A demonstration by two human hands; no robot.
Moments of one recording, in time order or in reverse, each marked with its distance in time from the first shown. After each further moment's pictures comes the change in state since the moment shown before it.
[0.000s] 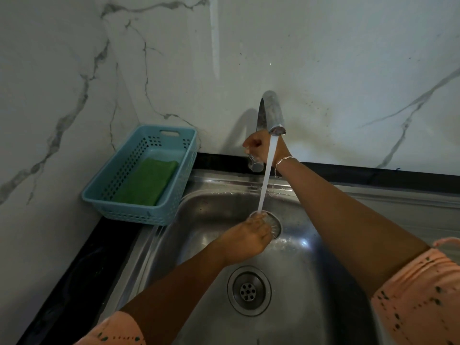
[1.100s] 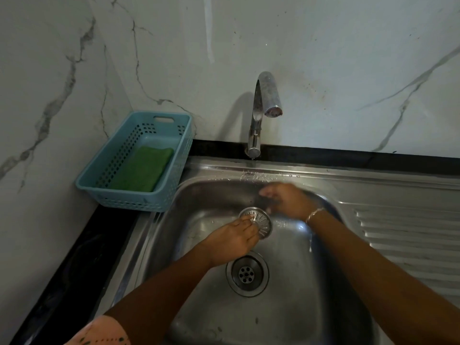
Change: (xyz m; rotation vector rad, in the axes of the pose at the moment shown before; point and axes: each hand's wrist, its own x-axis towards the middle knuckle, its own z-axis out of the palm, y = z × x) left_hand -0.036 0.014 0.019 0.049 -0.001 0.028; right_hand -0.106 0.087 0.015 -0.363 -0.318 -0.098
